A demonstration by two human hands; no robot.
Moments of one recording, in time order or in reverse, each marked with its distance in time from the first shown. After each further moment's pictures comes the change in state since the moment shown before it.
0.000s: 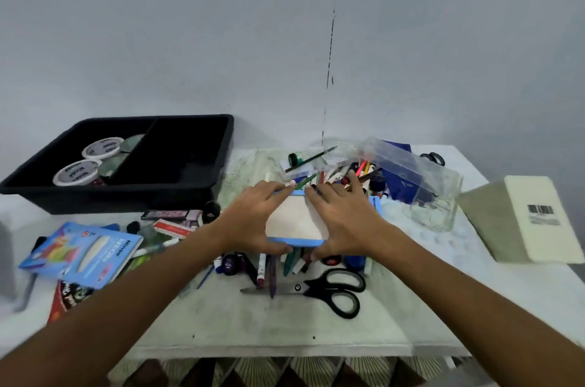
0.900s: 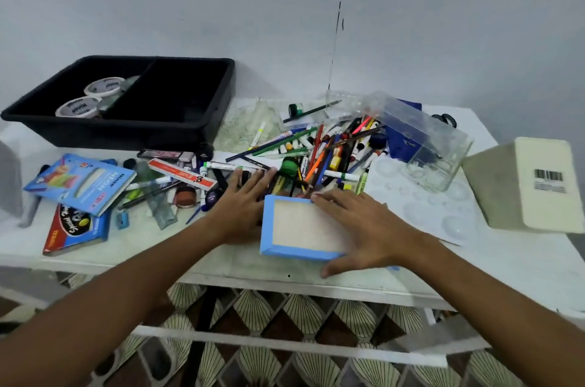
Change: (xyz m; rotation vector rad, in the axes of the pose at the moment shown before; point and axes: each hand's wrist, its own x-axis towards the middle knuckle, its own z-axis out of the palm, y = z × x) left_hand -0.053 0.038 0.072 0.352 -0.377 -0.171; right_hand -0.088 0.016 0.039 0.381 -0.131 -0.226
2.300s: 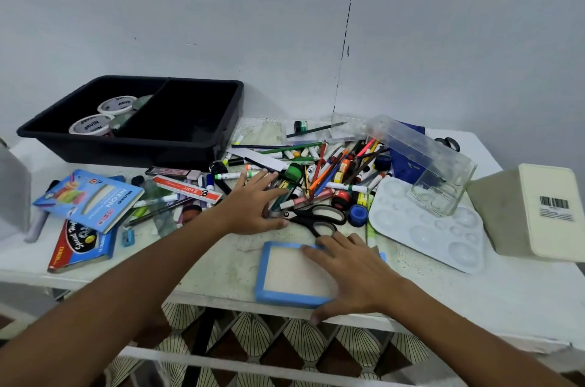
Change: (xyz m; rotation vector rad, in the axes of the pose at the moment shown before) left_hand 0.023 -0.023 -0.036 -0.371 -0.077 -0.143; right_hand 0.012 -0.015 0.044 -0.120 -0.012 -0.023
